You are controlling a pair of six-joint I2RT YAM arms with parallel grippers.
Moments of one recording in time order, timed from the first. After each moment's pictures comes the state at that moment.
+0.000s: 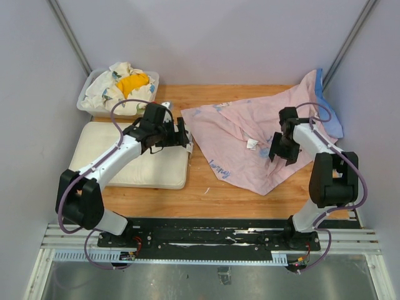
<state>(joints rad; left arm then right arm) -0.41 1.45 1.11 -0.43 0.11 -0.45 0.06 1.66 1.19 -0.88 0.12 0.38</state>
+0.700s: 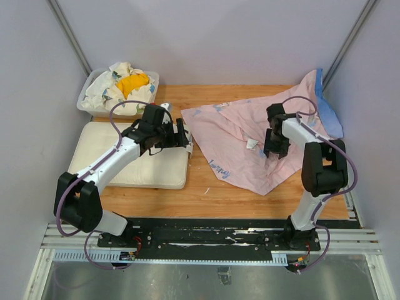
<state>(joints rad) -0.41 1.42 1.08 -0.42 0.12 -0.45 0.14 1.80 1.26 -0.82 0.20 0.35</state>
